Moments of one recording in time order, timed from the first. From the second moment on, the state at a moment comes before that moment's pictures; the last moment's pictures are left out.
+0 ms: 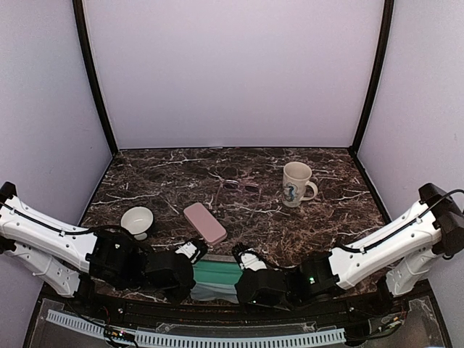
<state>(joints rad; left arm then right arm) -1.49 1.30 0.80 -0.64 -0.36 -0.73 1.60 1.62 0.92 -0.24 0.47 0.93</state>
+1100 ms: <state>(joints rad) -1.35 1.40 0.80 -0.54 -0.36 -0.59 1.50 1.74 0.99 -0.28 0.50 0.88</state>
